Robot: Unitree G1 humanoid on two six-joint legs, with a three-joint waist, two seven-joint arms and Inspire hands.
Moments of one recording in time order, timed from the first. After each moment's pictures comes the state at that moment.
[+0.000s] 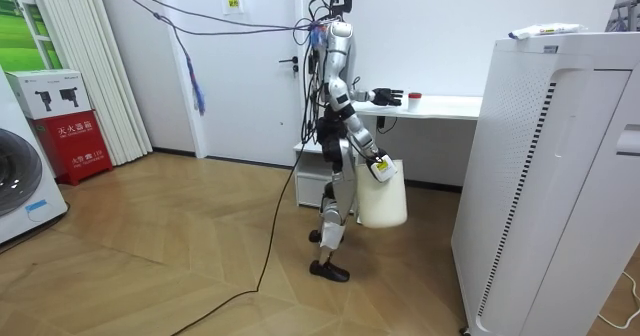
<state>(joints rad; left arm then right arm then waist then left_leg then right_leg) 0.19 0.25 -0.08 0.16 -0.21 -0.28 0.43 0.15 -0.30 0.23 0.82 0.22 -0.09 0.16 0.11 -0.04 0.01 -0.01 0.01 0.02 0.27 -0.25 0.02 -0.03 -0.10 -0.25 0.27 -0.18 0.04</state>
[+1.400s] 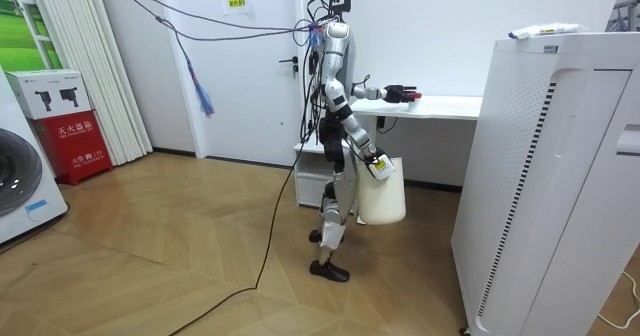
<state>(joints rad) 0.03 0.23 -0.12 0.26 -0.25 -0.27 0.50 0.14 -0.27 0.26 0.81 0.21 -0.08 0.19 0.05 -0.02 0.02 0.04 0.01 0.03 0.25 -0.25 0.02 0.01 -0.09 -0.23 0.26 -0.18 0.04</state>
